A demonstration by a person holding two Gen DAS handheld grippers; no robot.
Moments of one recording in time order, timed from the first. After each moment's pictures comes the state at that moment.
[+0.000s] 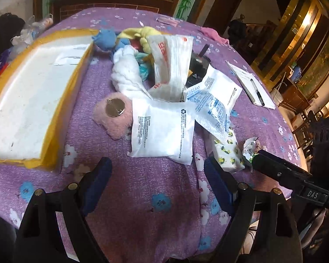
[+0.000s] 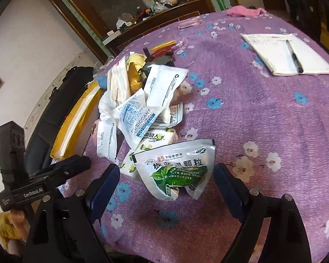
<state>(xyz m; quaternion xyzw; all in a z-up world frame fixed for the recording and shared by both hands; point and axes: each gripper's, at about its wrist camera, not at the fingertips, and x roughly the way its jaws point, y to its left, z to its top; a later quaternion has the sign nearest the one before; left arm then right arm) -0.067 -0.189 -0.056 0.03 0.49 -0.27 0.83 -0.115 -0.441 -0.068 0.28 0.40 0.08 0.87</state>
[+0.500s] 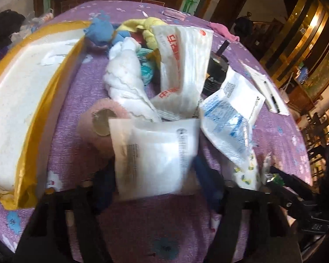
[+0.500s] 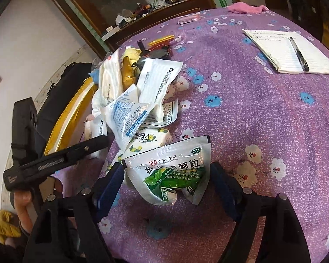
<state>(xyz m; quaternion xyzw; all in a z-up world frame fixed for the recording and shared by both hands) -0.038 -0.209 -0.073 0.03 0.50 -0.25 0.83 -0.108 -0.435 -0.080 0.27 0.40 0.09 0.87</state>
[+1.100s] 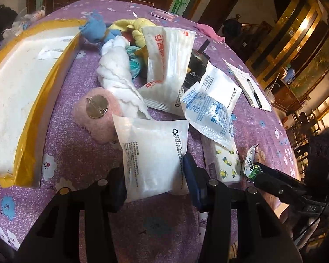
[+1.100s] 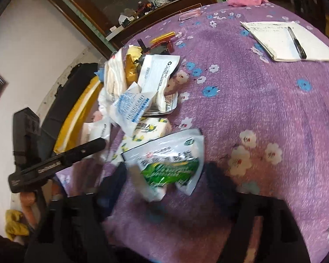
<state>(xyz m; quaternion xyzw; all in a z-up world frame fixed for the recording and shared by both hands) -0.053 -0.196 -0.060 0.00 0.51 -0.30 0.81 -0.132 -0.448 -0.078 0.31 0.40 0.10 0.86</state>
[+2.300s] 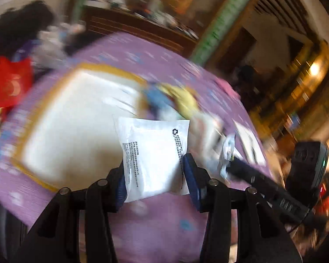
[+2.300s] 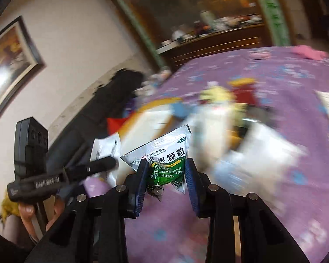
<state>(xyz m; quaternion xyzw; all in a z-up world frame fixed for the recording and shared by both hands) -0.027 -0.070 0.028 -0.12 0.43 -0.22 0.87 -0.064 -0.347 0.030 0.22 0.31 0.22 0.90</state>
